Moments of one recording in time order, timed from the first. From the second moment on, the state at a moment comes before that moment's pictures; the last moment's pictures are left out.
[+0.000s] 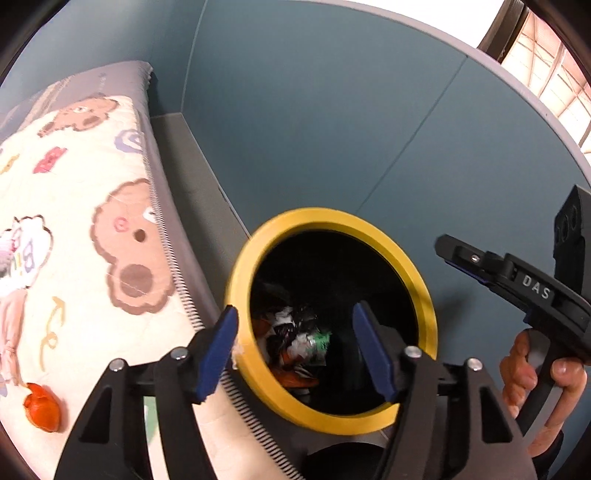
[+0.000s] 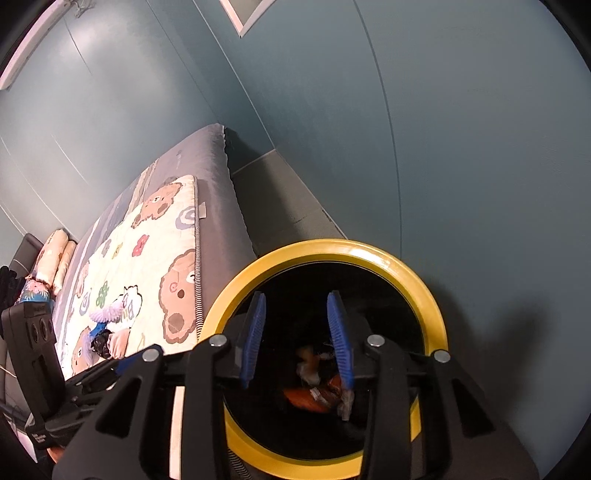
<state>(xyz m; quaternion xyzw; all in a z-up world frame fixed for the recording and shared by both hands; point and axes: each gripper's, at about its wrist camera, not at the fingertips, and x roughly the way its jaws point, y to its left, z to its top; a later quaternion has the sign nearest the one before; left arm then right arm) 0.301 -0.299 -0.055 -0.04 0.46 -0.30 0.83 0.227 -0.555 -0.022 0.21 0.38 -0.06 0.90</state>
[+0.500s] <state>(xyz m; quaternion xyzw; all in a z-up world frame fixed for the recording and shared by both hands) 0.311 -0.198 -0.047 -0.06 0.45 -0.21 0.87 0.224 -0.502 -0.006 0.19 0.37 -0.03 0.91</state>
